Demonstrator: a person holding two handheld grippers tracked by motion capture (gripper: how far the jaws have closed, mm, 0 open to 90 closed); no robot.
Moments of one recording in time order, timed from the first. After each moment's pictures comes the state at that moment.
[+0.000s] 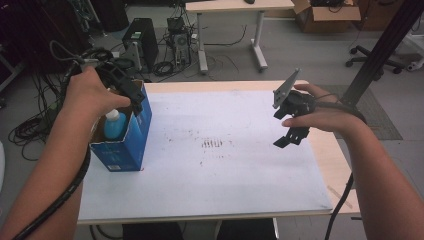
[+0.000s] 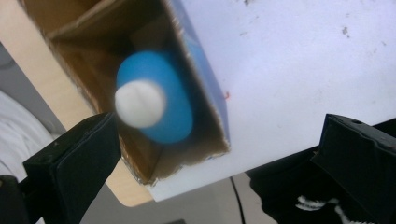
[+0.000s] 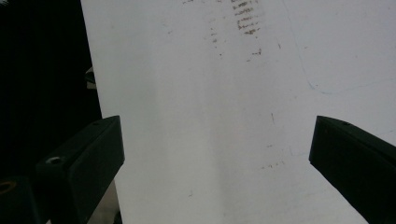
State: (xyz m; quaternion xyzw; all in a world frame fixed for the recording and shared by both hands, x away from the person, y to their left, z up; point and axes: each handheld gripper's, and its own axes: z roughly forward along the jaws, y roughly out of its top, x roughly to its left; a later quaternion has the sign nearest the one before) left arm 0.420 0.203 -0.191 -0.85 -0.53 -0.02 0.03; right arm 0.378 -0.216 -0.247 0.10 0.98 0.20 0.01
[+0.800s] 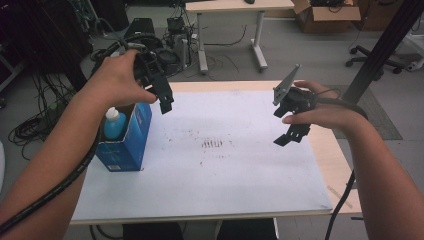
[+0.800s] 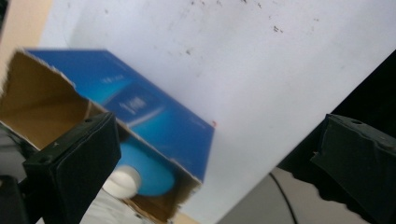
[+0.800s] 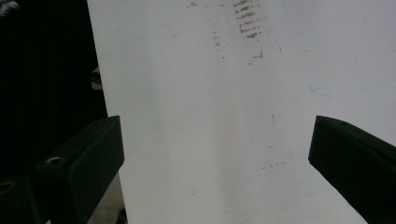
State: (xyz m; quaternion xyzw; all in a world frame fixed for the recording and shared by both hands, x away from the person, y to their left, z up) left arm 0.408 0.113 -0.165 -0.95 -0.30 -0.06 0.02; right arm 0.379 -0.213 -0.237 0.09 0.98 0.20 0.01
